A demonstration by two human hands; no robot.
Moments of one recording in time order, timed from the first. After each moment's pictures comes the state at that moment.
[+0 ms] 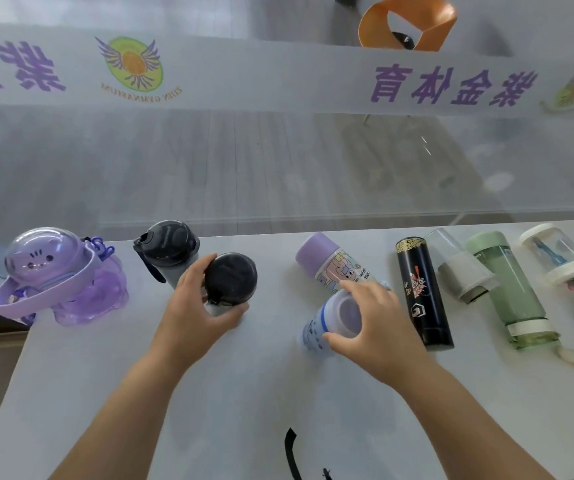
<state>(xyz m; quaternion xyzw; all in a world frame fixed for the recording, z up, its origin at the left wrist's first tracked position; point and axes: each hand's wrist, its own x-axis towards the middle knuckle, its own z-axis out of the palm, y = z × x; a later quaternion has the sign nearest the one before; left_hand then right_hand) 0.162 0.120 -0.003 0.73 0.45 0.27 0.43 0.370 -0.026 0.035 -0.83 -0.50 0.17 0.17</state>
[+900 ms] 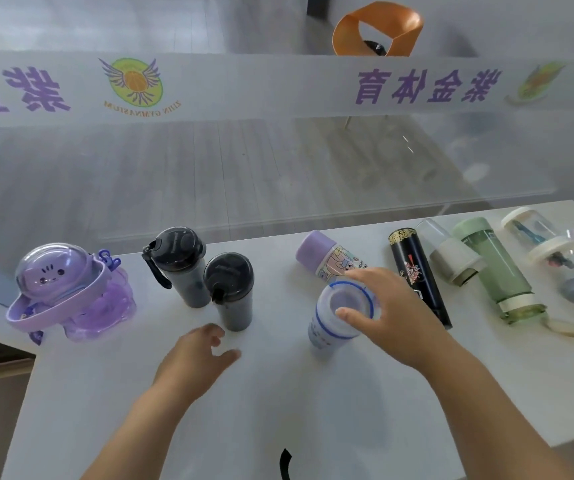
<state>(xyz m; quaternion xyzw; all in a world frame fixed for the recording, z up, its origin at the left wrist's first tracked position) 0.123 0.104 -0.027 0.75 0.55 -0.05 0.38 0.364 -0.039 0.057 -0.80 -0.53 0.16 0.22</state>
